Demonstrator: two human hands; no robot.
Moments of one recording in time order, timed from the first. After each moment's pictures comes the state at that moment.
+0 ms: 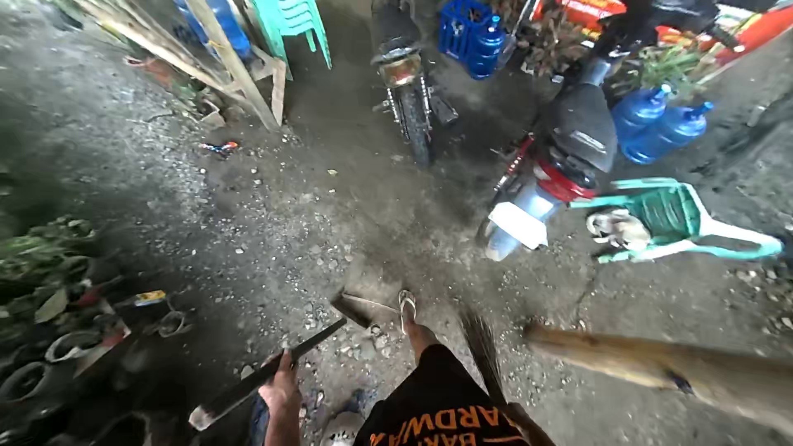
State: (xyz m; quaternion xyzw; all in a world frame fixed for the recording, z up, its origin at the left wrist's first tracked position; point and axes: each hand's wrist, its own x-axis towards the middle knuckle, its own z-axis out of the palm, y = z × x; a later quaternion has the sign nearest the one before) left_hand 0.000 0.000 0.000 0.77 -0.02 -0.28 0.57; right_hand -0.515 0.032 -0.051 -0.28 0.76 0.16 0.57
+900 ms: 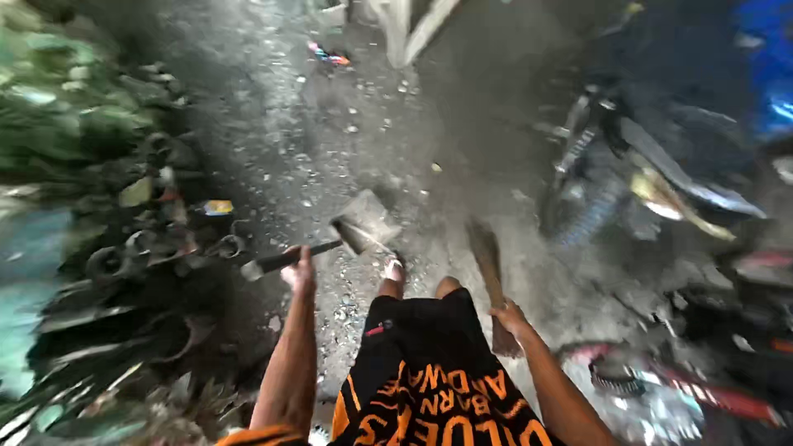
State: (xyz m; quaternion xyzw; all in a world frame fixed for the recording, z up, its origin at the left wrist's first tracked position) left_hand 0.398 -0.425 -0.053 0.85 0.06 -0.18 0.50; right_hand -0.059 -0.663 -0.061 -0.50 0.69 0.18 0.49
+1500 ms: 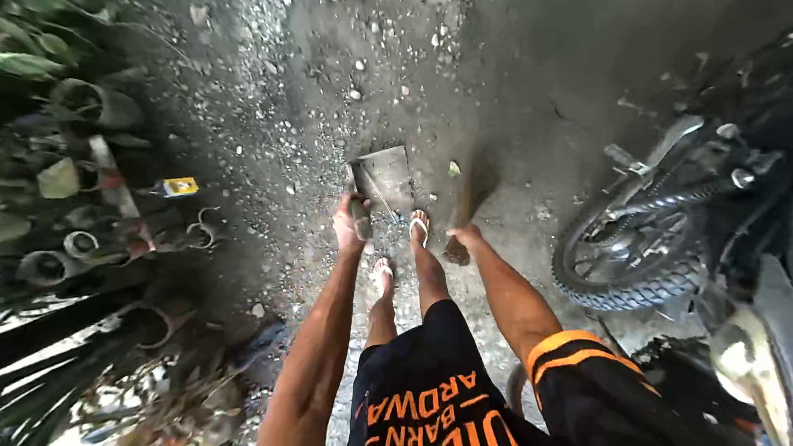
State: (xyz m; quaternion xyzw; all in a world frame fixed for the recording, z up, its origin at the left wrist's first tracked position) left_hand 0.523 -0.751 -0.165 0.90 -0.11 -0.27 0.31; right_hand 0.298 -0.943 -0.222 -0.51 0.64 0.30 0.49
